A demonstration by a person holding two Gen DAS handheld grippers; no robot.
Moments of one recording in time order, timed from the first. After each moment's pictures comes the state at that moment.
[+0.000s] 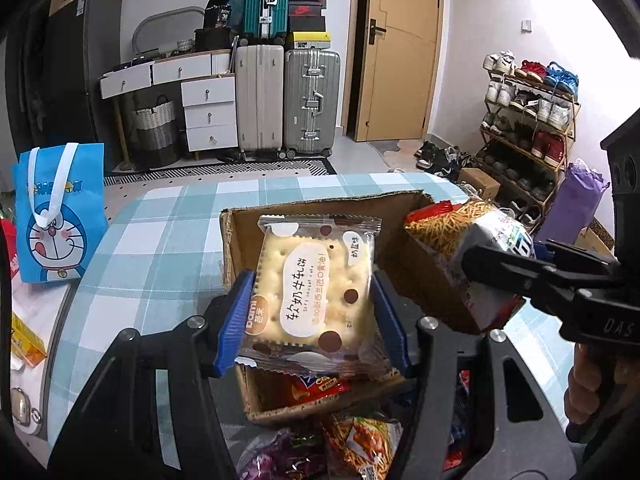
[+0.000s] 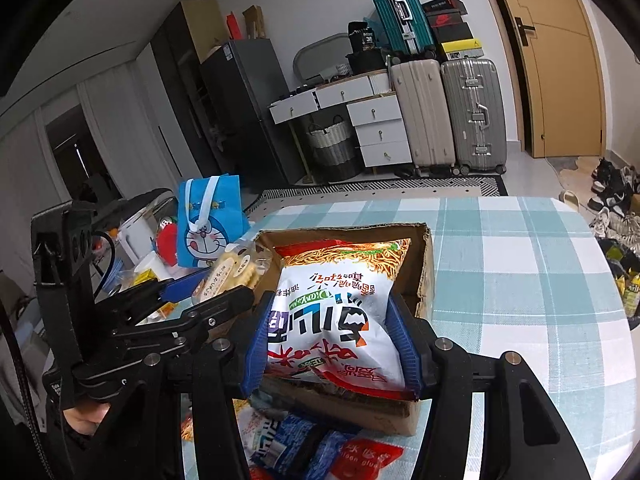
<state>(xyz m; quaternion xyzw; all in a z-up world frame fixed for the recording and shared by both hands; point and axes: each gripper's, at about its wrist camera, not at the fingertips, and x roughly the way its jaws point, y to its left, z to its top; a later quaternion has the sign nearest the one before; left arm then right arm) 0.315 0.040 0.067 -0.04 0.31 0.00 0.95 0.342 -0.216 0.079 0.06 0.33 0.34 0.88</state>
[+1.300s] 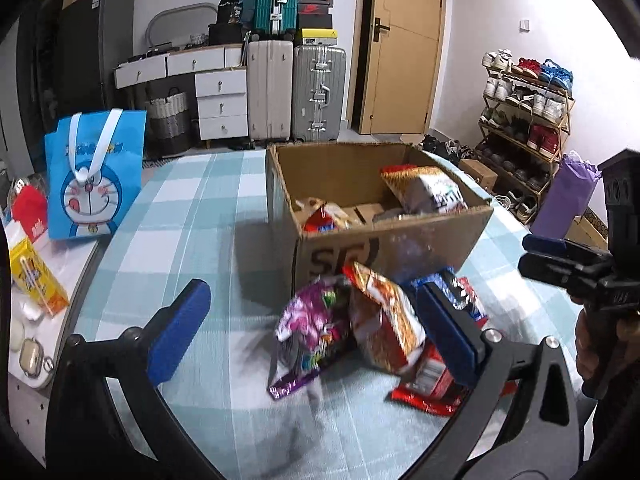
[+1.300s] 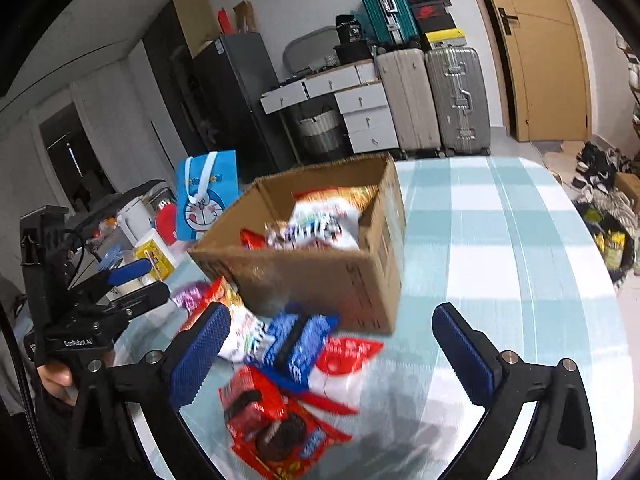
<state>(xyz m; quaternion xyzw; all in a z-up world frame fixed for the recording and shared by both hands) 0.178 0.066 0.043 -0.04 0.31 0.00 0.95 0.268 -0.272 0.044 0.06 0.35 0.33 0.88</state>
